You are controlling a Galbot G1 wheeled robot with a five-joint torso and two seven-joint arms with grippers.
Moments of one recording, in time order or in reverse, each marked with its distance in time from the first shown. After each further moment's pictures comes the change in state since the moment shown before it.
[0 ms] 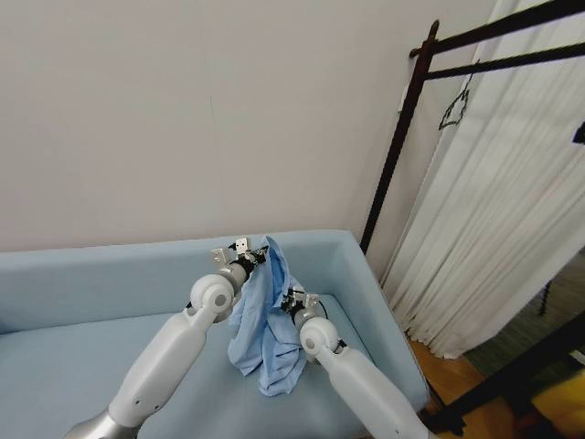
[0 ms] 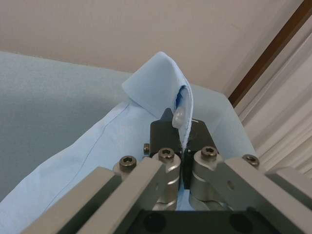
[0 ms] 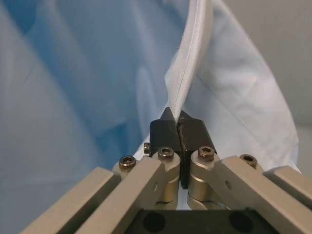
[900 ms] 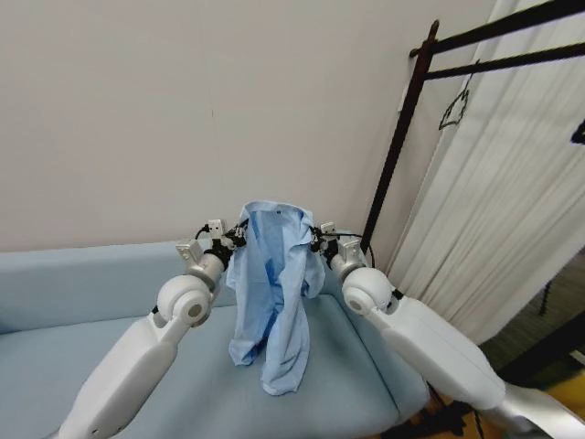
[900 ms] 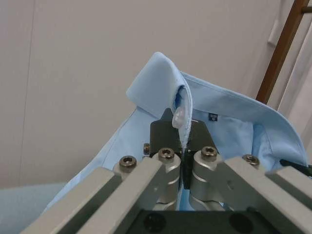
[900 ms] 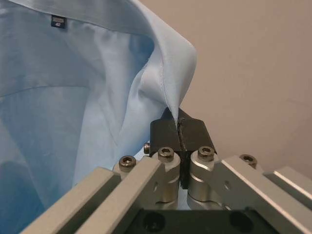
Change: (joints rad) left arm -0.010 0.165 -0.075 -0.215 0.116 -0.175 0.025; right arm 0.330 -0.314 -0.003 0.262 -0.043 -0.045 -0.101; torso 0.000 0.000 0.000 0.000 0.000
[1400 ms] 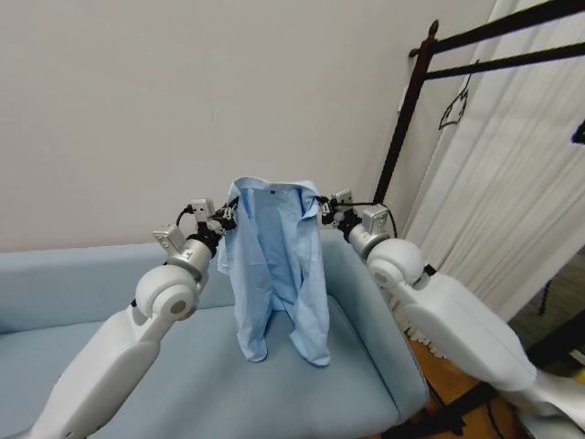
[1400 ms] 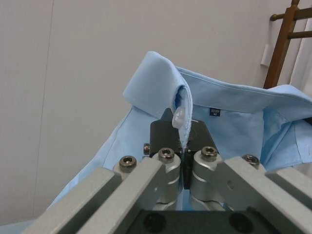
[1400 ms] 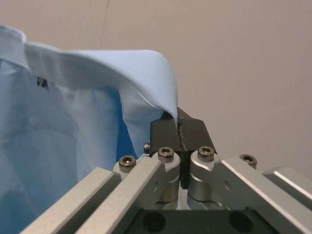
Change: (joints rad) left arm -0.016 0.067 -0.043 -0.085 -0.019 0.003 -0.036; right arm 0.144 -0.050 0.094 -0.024 0.025 0.033 -0.263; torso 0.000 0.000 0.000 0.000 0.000
